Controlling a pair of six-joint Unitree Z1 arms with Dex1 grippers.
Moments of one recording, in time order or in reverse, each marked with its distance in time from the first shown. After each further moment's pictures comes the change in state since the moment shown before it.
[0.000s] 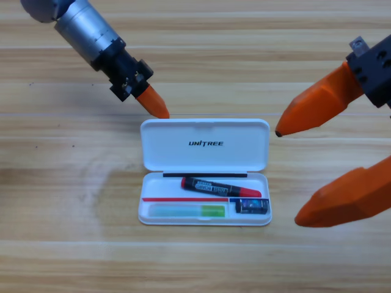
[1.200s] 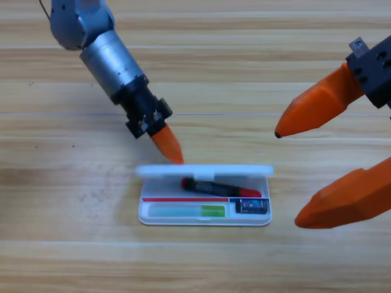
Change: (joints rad) arm 0 -0.112 0.000 0.143 -0.001 0.015 0.011; arm 1 0.000 0.000 0.000 0.000 0.007 0.003
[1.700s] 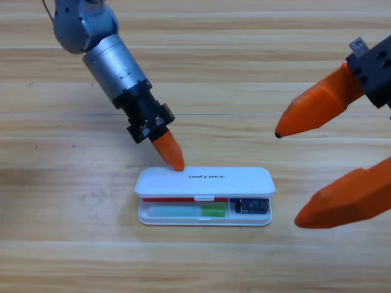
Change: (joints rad) arm 0 -0.020 -0.011 0.027 -0.001 0.006 0.003; arm 1 0.000 0.000 0.000 0.000 0.000 0.004
